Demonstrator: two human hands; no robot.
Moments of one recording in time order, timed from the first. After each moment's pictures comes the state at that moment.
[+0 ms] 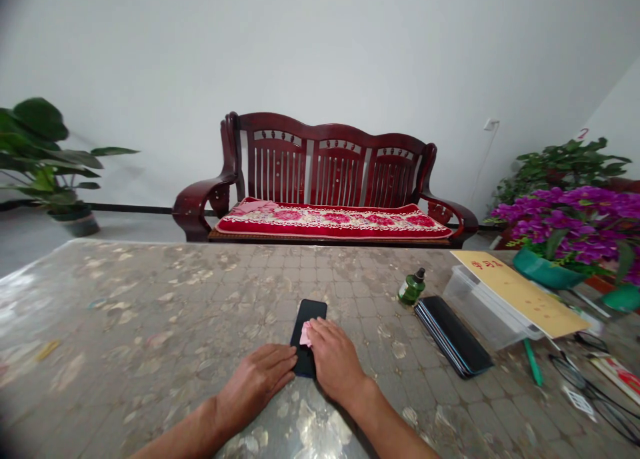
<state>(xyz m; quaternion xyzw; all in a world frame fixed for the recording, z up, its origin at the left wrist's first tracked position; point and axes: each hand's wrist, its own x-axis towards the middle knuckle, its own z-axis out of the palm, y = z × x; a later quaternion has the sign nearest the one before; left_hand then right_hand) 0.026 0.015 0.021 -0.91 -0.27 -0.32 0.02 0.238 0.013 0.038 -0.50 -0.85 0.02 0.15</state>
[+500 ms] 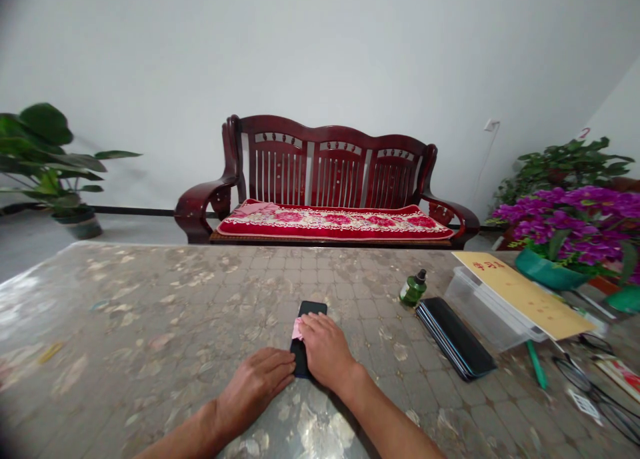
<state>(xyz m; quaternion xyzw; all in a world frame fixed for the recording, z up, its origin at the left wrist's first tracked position) 0.024 0.015 0.015 -0.90 -0.26 -0.34 0.03 0.220 0.038 0.047 -0.49 -0.86 0.03 0.14</state>
